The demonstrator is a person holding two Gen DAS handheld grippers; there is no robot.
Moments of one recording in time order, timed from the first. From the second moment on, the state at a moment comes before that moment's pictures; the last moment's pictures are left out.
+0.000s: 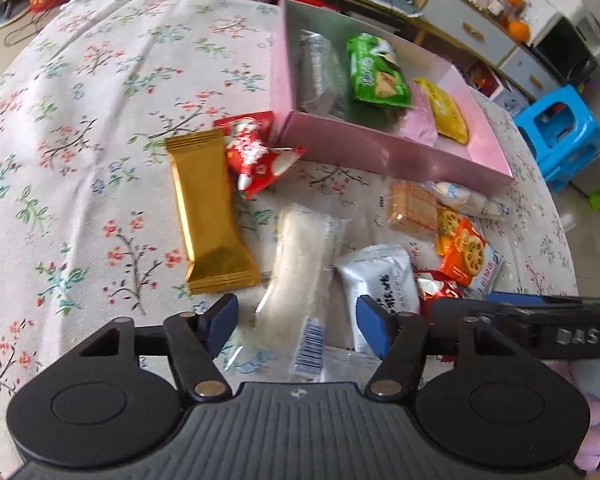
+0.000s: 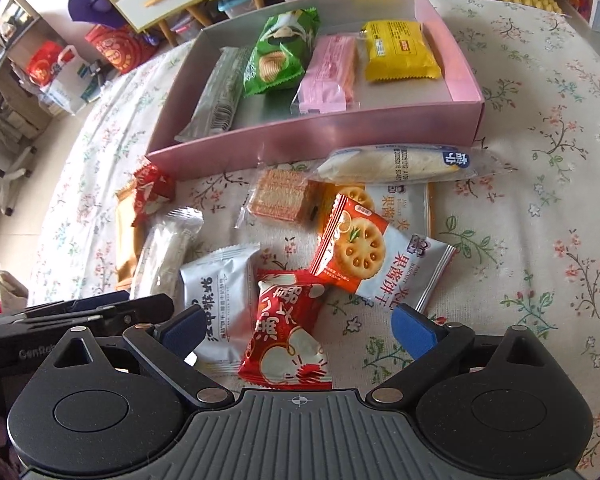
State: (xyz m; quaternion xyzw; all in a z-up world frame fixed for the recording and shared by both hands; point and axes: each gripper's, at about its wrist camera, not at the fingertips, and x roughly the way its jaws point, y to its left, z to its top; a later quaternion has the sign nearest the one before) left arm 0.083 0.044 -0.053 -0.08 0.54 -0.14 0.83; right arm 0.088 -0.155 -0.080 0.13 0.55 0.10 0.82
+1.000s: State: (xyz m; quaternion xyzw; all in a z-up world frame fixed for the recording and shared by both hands) left arm 0.079 0.045 -0.029 -0.07 0.51 -0.15 0.84; right arm 0.085 -0.170 -0.062 0.18 0.53 0.11 0.82
